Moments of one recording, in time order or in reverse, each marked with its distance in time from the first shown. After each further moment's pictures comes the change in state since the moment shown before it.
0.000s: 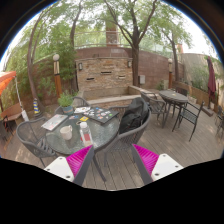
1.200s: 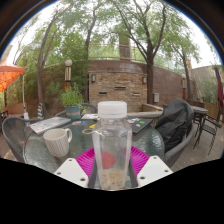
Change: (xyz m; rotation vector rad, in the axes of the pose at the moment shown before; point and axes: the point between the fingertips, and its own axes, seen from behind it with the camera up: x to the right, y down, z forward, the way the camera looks) arm -0.177 0.055 0.374 0.237 -0.101 -0.075
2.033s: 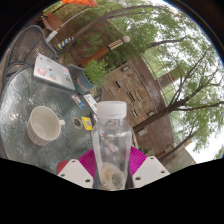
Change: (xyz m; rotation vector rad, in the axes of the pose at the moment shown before) arm -0.047 -0.112 0.059 -0.102 0.140 -0.987
